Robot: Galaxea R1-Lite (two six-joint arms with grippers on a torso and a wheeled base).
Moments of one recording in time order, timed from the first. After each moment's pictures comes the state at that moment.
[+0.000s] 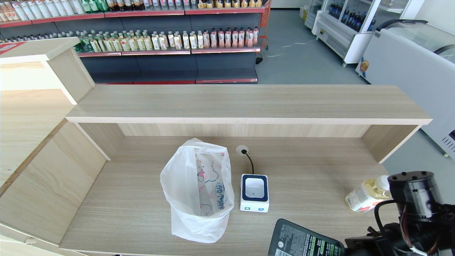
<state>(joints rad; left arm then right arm) 0.00 0.00 0.00 0.00 0.00 0.00 0.36 1.55 -0.32 -0.54 1.20 -2.76</state>
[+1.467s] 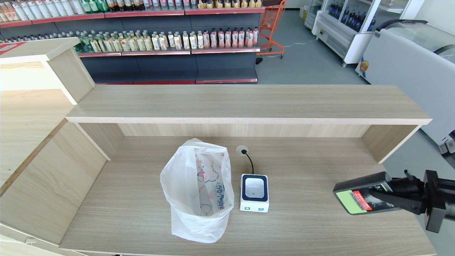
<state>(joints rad) 0.00 0.00 0.00 0.00 0.00 0.00 -0.24 1.35 -0.45 -0.36 1.02 -0.49</state>
